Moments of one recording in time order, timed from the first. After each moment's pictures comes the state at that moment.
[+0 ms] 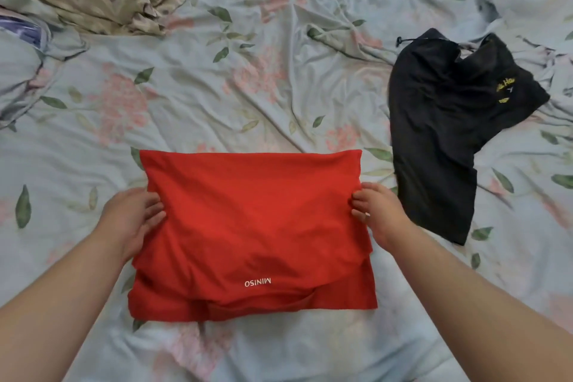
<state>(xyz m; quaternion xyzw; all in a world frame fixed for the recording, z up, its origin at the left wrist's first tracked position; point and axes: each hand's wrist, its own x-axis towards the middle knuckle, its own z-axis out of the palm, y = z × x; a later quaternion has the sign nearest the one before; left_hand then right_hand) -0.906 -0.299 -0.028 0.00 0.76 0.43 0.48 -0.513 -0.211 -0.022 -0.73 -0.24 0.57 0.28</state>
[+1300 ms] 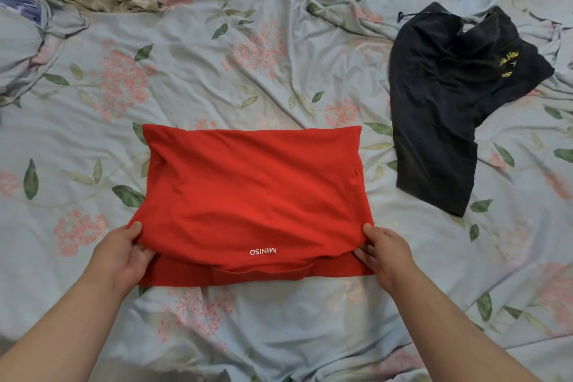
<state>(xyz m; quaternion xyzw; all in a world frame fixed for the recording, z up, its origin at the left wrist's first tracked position) -0.901 -0.401 -0.062 -0.15 0.66 0.53 0.52 -0.477 -0.329 -0.056 -0.76 -0.08 0.58 0.29</state>
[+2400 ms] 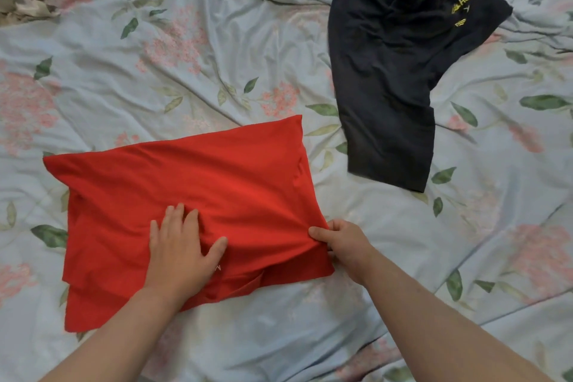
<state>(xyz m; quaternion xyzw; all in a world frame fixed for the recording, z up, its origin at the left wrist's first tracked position) -0.724 -0.353 -0.060 0.63 0.75 -0.02 0.21 -0.435 -0.320 -0.081 -0.69 -0.20 0.67 0.16</state>
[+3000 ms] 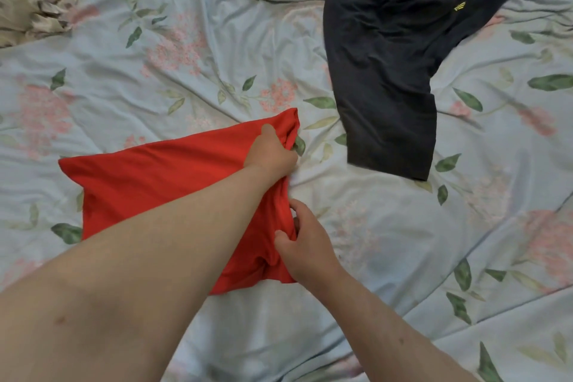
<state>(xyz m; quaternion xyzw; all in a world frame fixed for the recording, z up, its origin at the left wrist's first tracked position) -0.599 -0.194 -0.049 0.53 0.74 0.12 0.39 -0.504 -0.347 -0.030 -0.65 -0.47 0.55 0.23</state>
